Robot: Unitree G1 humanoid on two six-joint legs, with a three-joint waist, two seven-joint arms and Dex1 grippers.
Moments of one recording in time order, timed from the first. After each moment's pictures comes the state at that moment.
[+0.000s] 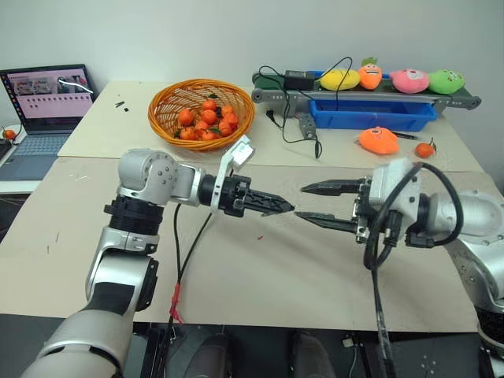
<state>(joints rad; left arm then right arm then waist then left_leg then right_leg) -1.01 0.39 -0.10 0.25 -0.79 1.52 -1.07 -0.41 -0.85 -0.07 -0.63 0.59 0.49 0.93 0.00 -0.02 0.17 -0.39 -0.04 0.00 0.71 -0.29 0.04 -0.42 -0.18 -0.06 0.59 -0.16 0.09</state>
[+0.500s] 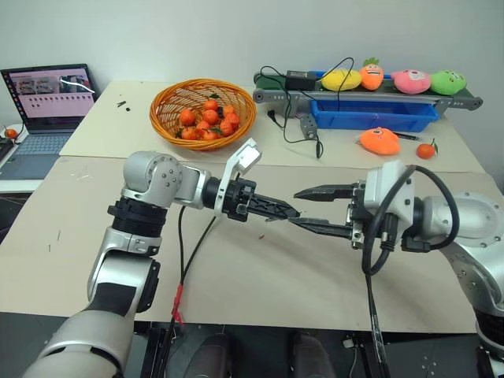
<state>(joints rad) -1.03 0.39 -0.10 0.23 -0.83 1.53 -1.08 -0.40 -0.85 -0.05 -0.64 0.59 0.51 0.92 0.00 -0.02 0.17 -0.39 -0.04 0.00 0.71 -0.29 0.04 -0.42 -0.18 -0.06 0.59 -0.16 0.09</state>
